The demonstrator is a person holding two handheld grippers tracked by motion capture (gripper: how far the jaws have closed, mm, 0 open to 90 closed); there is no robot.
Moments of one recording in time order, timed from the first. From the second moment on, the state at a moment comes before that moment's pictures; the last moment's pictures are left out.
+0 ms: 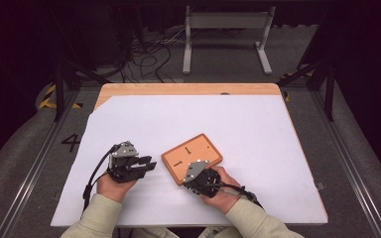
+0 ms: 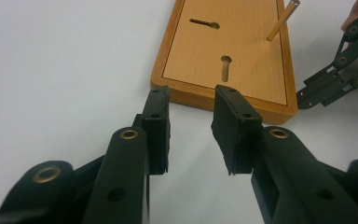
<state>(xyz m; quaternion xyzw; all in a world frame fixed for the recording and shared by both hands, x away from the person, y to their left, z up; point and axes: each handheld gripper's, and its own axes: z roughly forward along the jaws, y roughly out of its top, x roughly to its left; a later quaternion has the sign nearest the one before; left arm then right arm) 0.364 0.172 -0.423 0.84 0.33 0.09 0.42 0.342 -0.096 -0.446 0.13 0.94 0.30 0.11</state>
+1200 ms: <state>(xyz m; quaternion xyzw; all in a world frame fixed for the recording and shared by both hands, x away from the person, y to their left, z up) 0.368 0.177 -0.428 0.83 0.35 0.09 0.42 0.513 -0.126 -0.417 0.32 0.89 0.30 0.13</state>
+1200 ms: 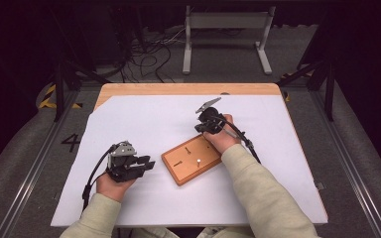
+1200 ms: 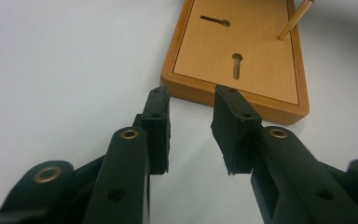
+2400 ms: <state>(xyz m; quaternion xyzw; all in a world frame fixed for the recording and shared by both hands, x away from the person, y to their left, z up) 0.365 0.176 -0.428 0.84 0.34 0.08 0.42 0.461 -0.149 -0.428 0.29 0.93 0.21 0.09</state>
